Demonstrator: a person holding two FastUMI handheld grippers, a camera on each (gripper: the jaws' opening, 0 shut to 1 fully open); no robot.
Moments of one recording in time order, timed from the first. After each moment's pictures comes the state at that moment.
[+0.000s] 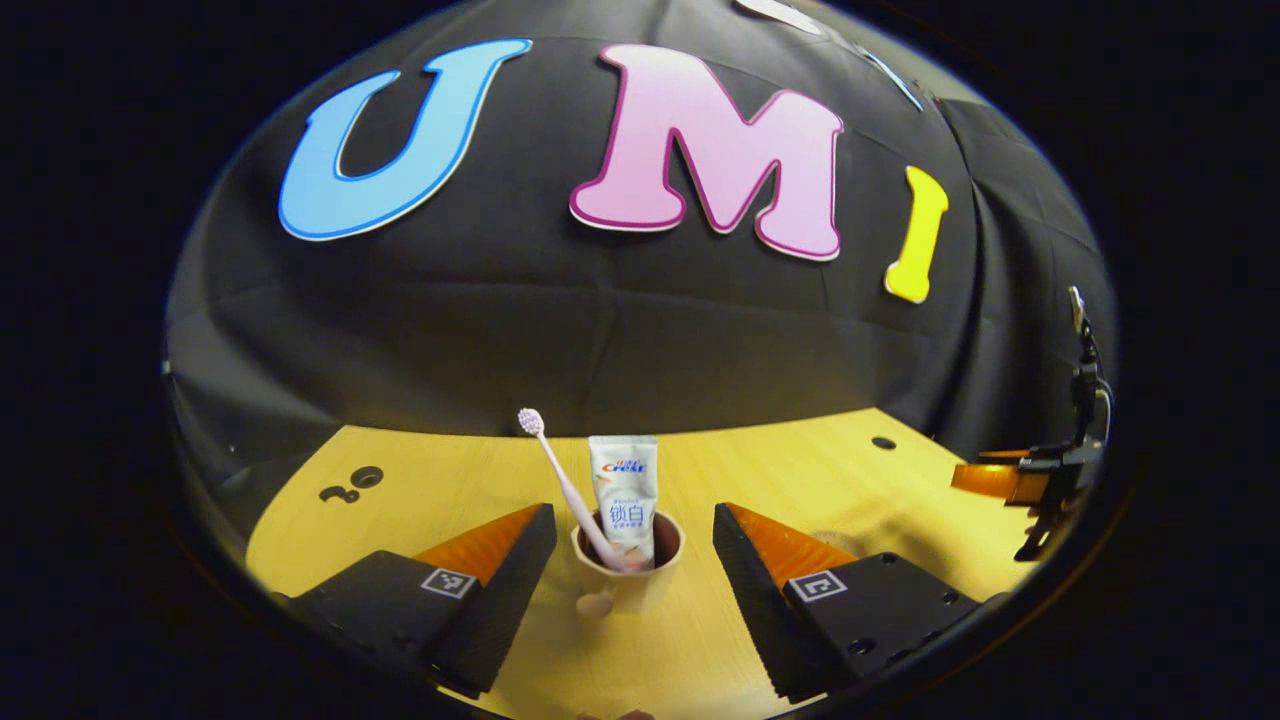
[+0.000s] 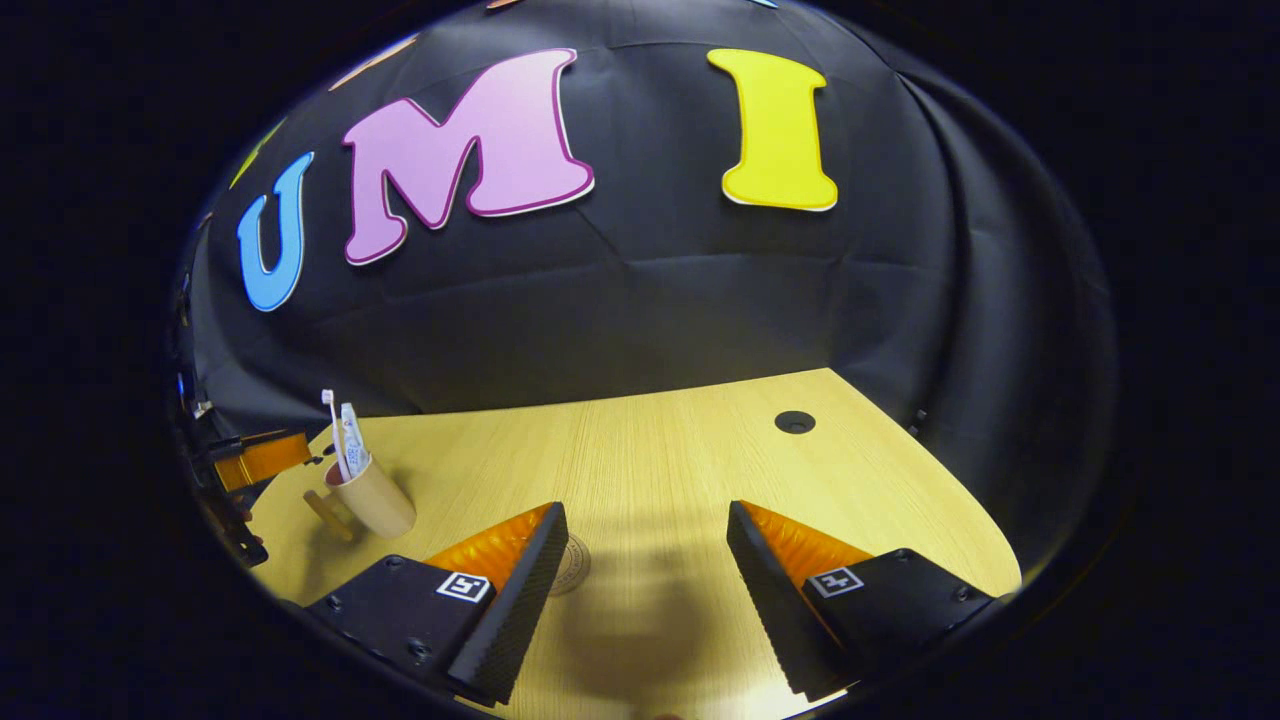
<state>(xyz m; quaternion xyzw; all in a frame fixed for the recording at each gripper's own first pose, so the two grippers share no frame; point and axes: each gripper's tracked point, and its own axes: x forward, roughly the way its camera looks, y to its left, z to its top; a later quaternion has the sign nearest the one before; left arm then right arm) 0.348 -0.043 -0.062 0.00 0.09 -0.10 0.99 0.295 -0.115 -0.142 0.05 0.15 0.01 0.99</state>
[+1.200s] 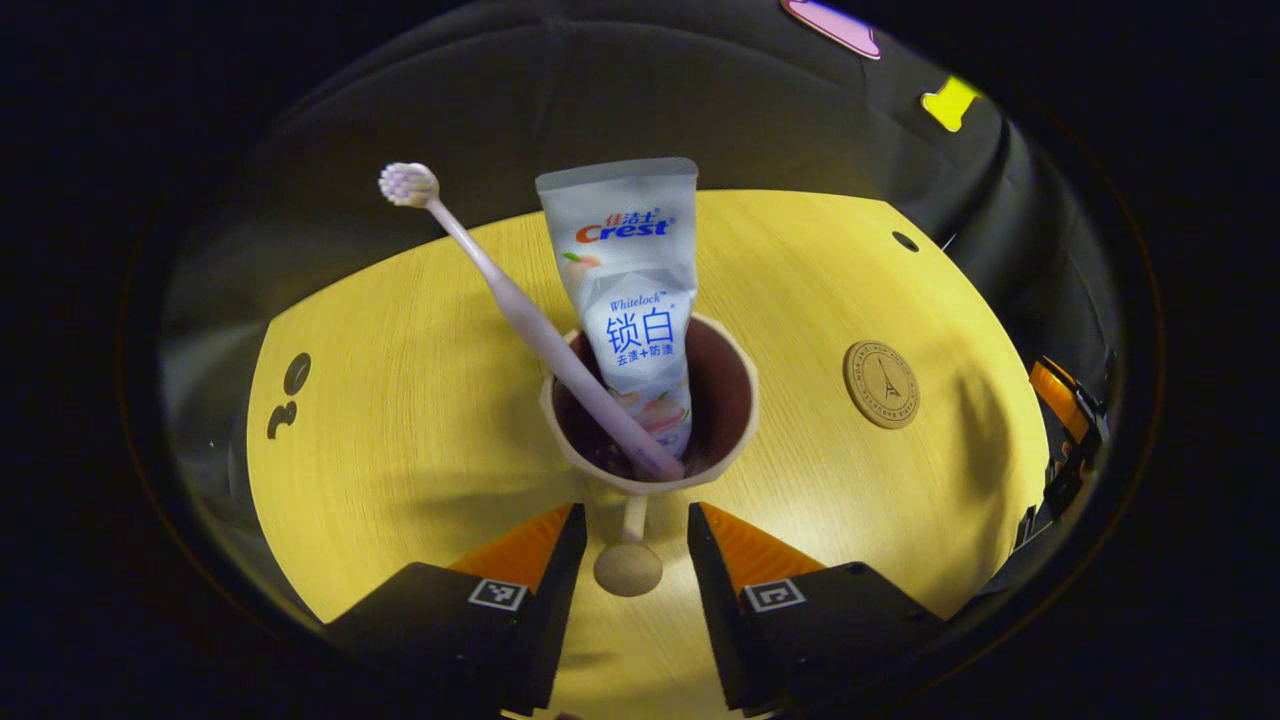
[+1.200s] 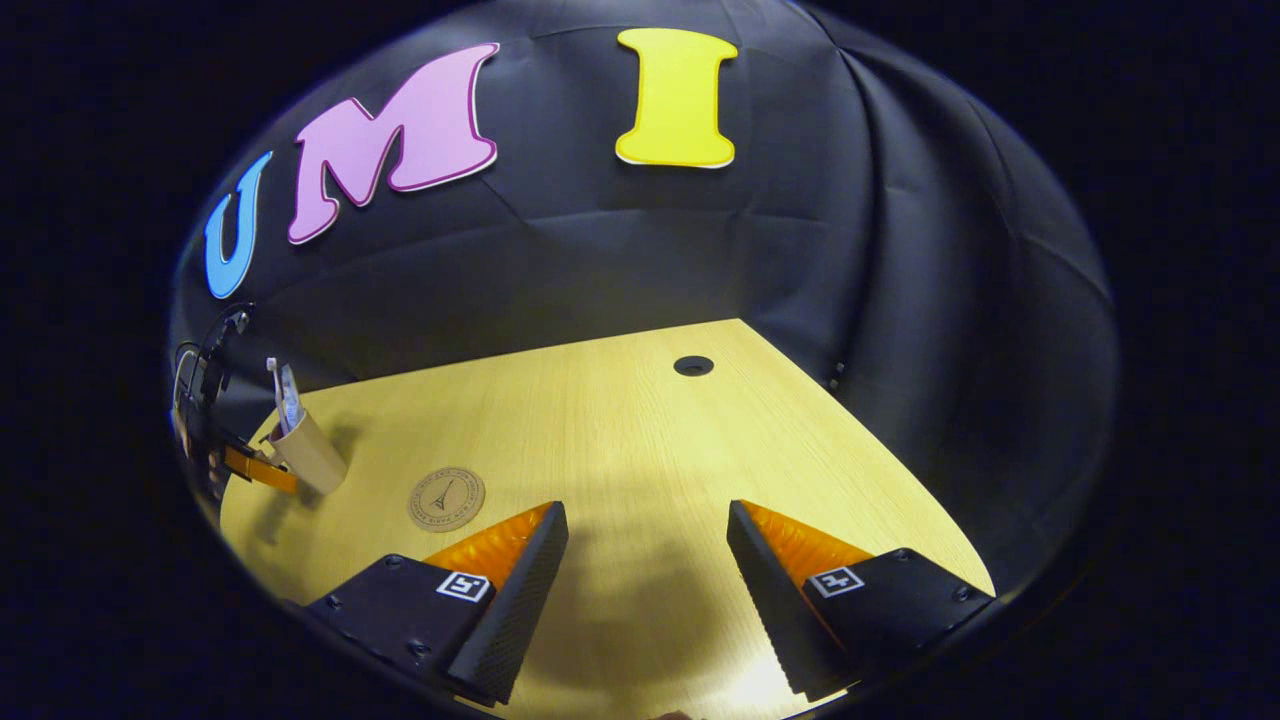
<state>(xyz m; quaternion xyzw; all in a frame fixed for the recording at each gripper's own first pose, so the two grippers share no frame) 0.367 -0.030 -0.185 0.07 0.44 -0.14 0.88 0.242 -0.200 -0.185 0.05 0.21 -0.07 0.97</state>
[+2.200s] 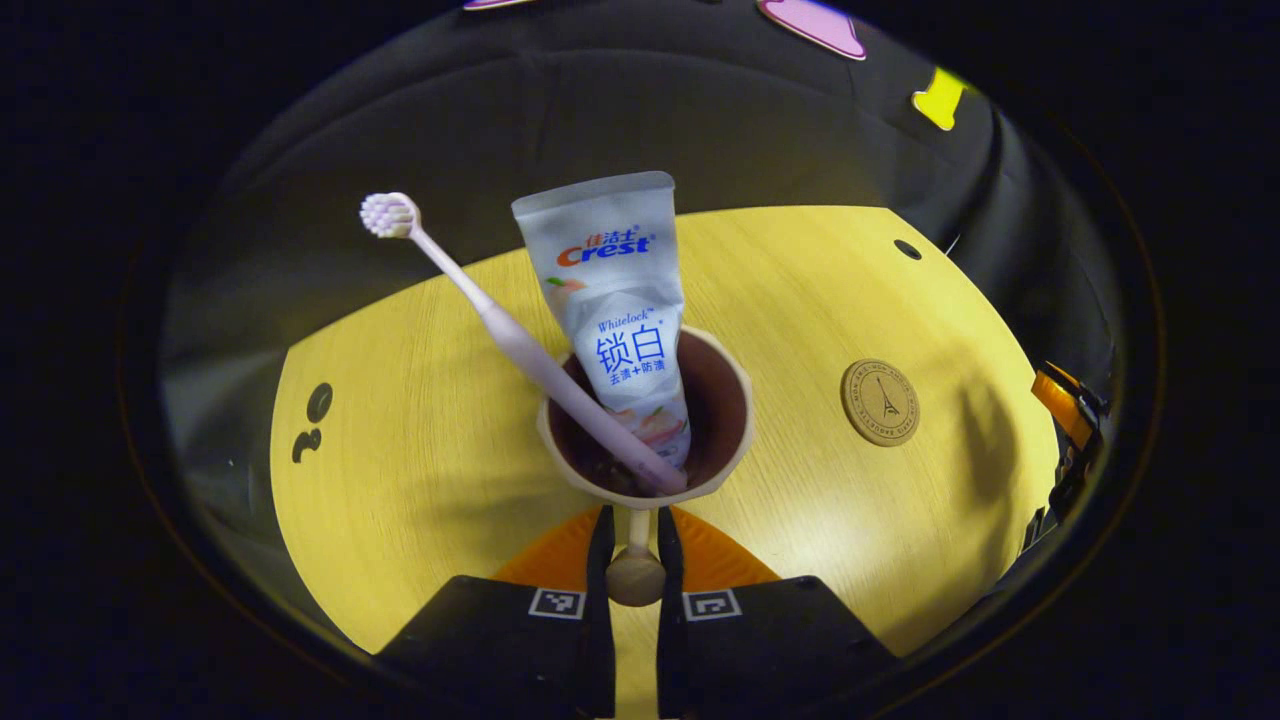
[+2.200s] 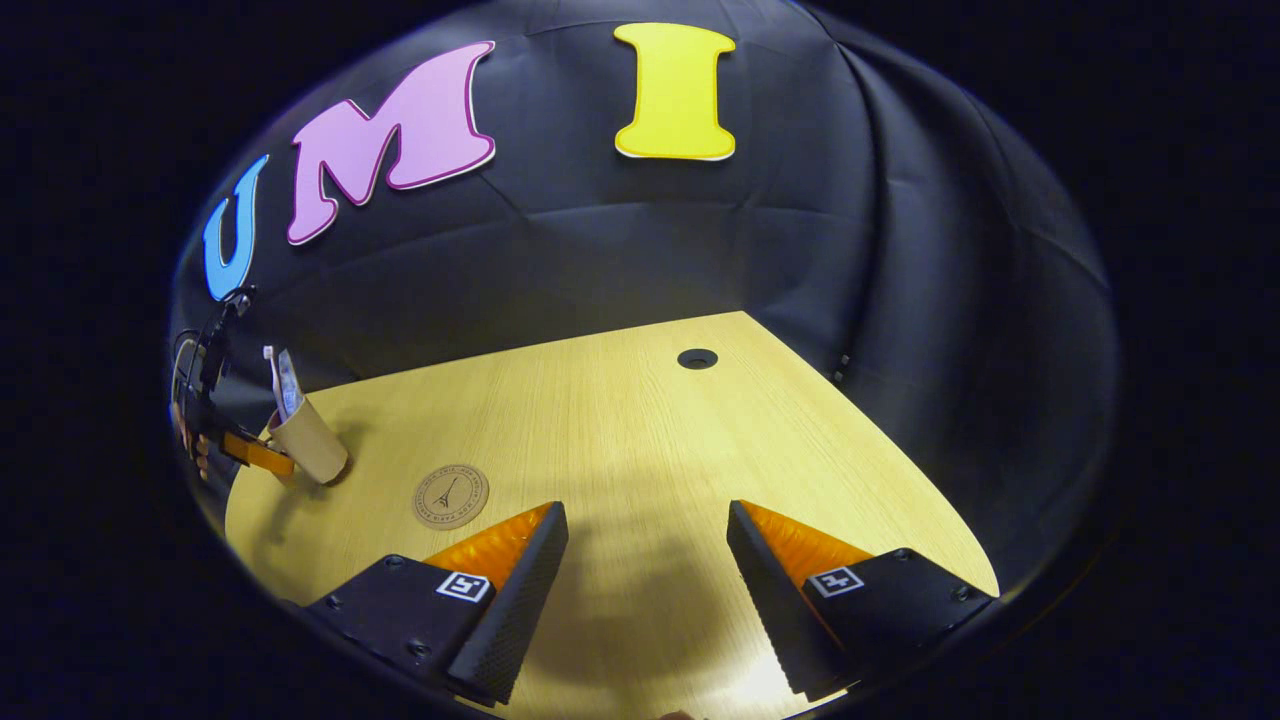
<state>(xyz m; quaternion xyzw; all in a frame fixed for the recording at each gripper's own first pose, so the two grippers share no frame) 0.371 -0.041 -0.154 0.09 0.40 -0.13 0.90 0.241 -0.196 -0.187 0.05 0.22 -0.07 0.97</state>
